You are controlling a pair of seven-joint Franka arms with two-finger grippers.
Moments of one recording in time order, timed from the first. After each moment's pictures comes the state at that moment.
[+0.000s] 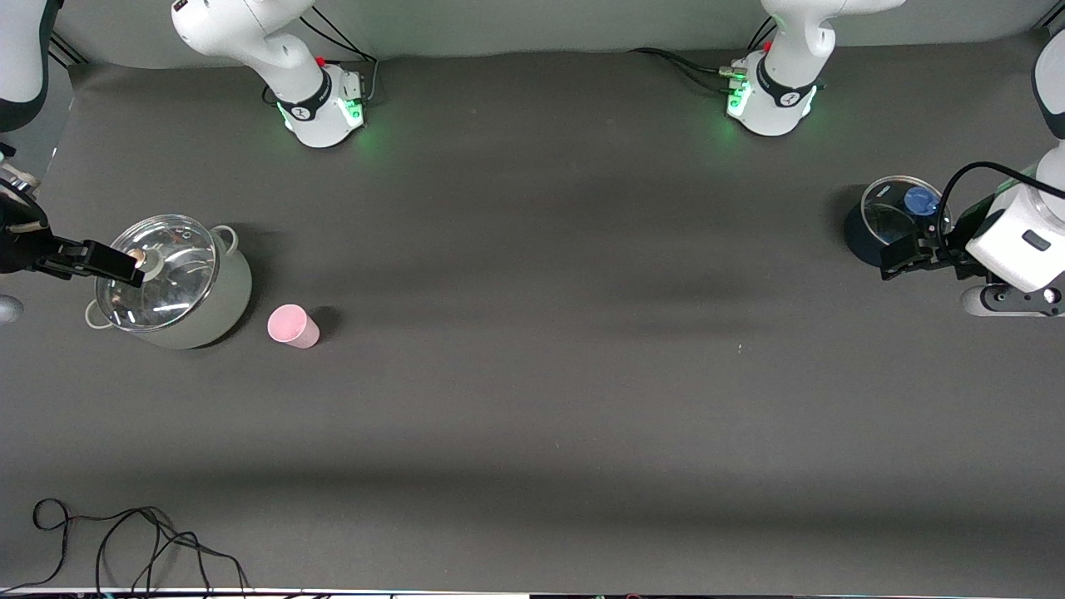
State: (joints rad) left arm 0.03 0.11 -0.10 -1.56 0.01 1.61 -0.06; right arm 0.56 0.19 -0.67 -1.39 0.09 1.48 0.06
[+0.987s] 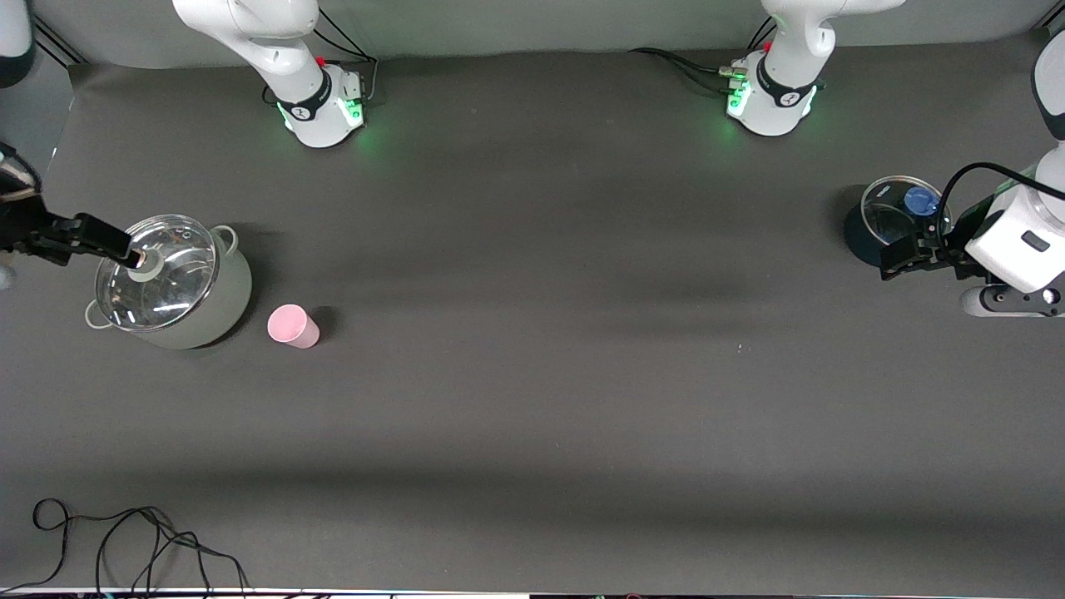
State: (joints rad) left arm 0.03 0.11 -0.10 -1.56 0.01 1.61 -0.06; right arm -0.15 -0.01 0.13 -1.62 0.00 1.63 0.06
